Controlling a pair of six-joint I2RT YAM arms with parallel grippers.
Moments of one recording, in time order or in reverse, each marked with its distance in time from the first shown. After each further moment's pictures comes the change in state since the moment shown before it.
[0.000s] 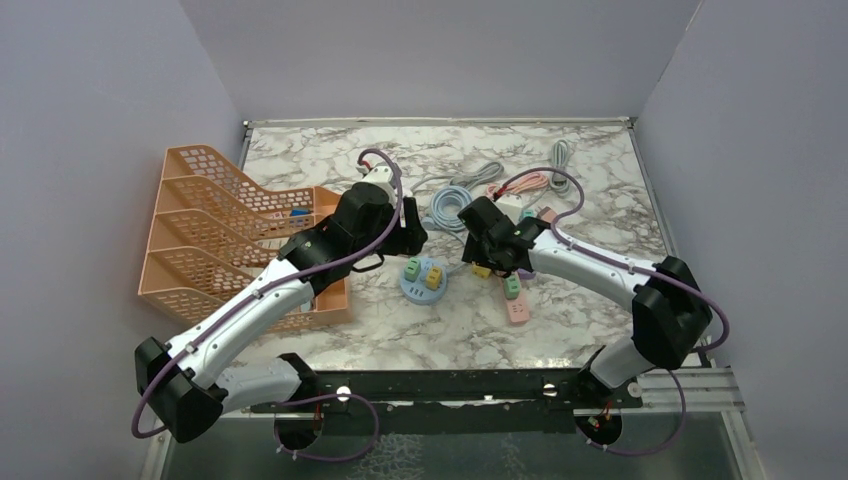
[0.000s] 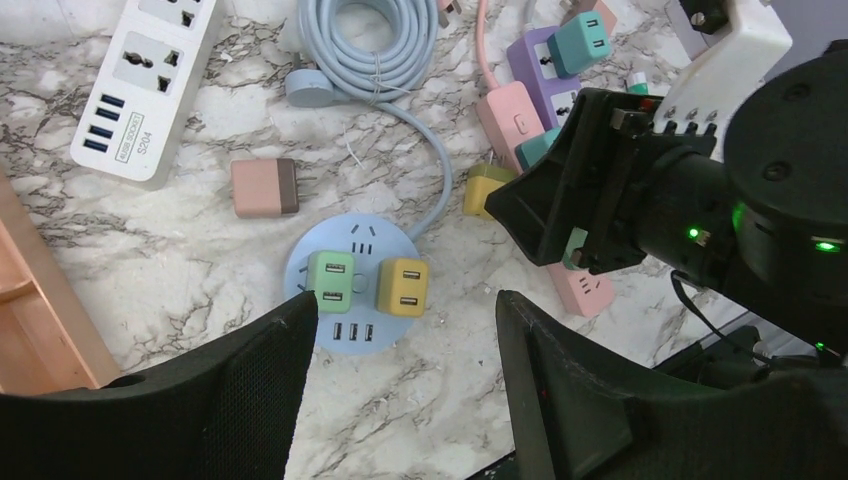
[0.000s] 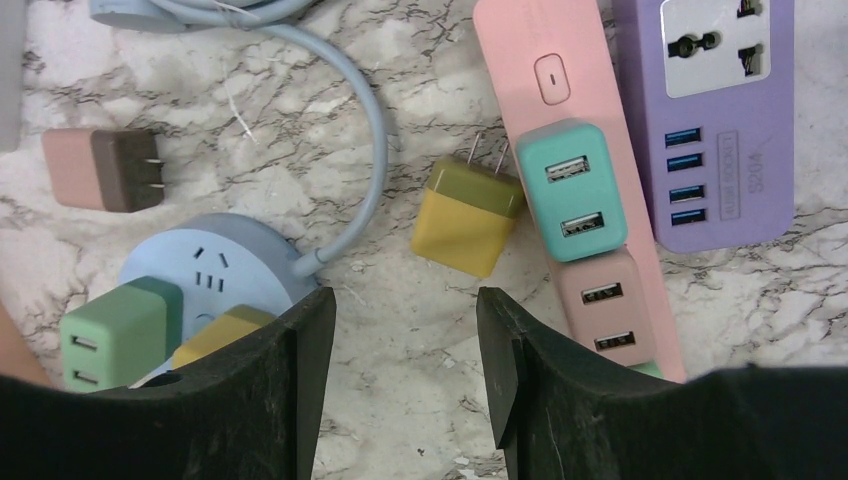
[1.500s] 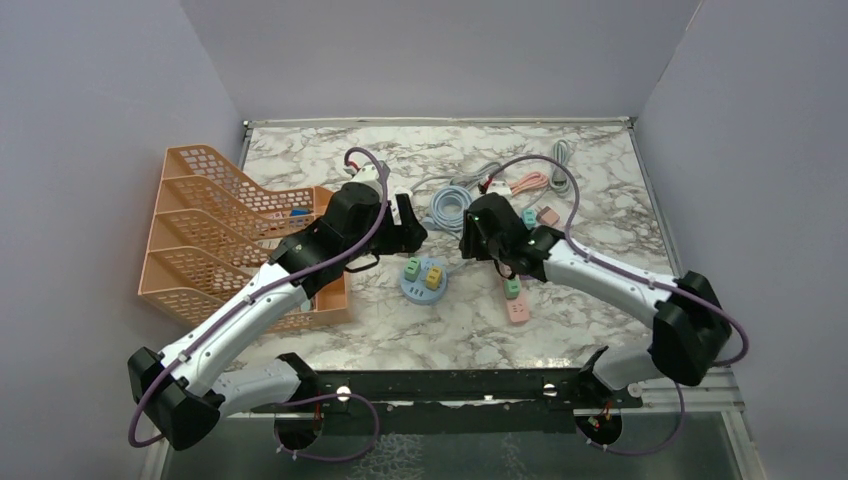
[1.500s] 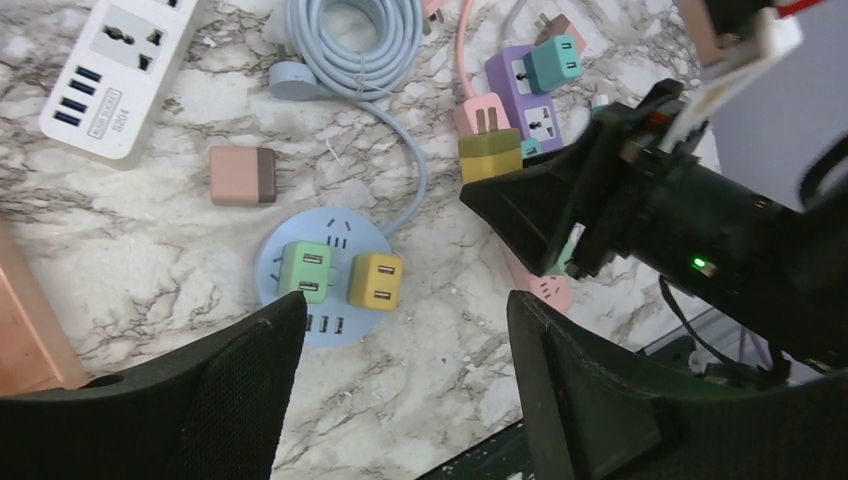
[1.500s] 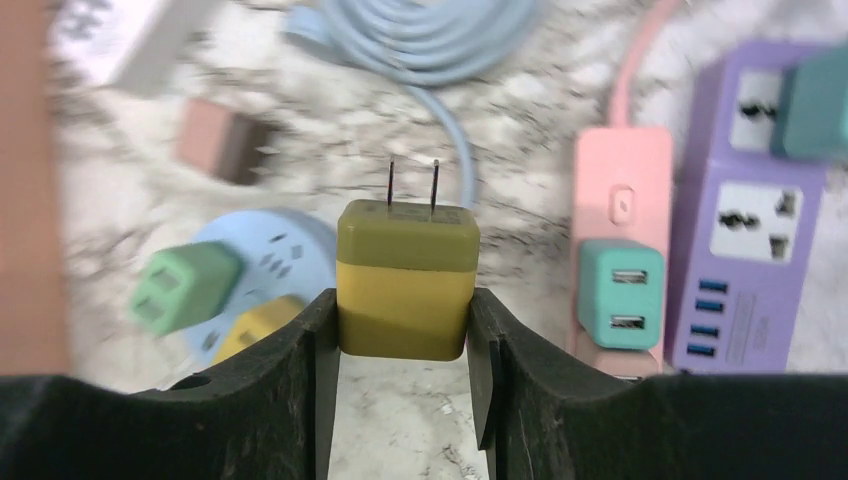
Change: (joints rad) left arm 0.020 -0.066 -0.024 -0.004 0.010 -0.089; right arm 0.002 0.002 -0.064 0.208 -0.021 -0.277
